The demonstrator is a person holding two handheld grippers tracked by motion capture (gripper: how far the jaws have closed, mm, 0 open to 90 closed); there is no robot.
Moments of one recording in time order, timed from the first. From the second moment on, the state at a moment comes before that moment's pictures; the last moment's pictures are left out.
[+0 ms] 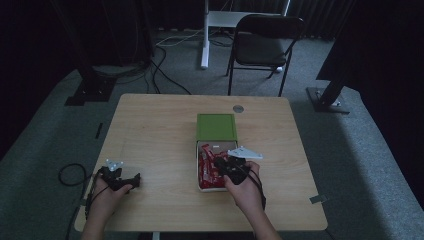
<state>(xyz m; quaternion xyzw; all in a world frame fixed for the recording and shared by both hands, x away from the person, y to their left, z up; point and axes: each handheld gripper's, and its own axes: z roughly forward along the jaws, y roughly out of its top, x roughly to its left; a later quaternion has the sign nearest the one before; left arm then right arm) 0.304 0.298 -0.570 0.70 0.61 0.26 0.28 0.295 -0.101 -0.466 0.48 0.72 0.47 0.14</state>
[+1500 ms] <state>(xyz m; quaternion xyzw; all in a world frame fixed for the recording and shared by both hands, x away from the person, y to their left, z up) 0.304 0.298 -0.570 0.70 0.61 0.26 0.28 0.308 -0.211 -0.444 0.56 0.61 0.50 0.25</state>
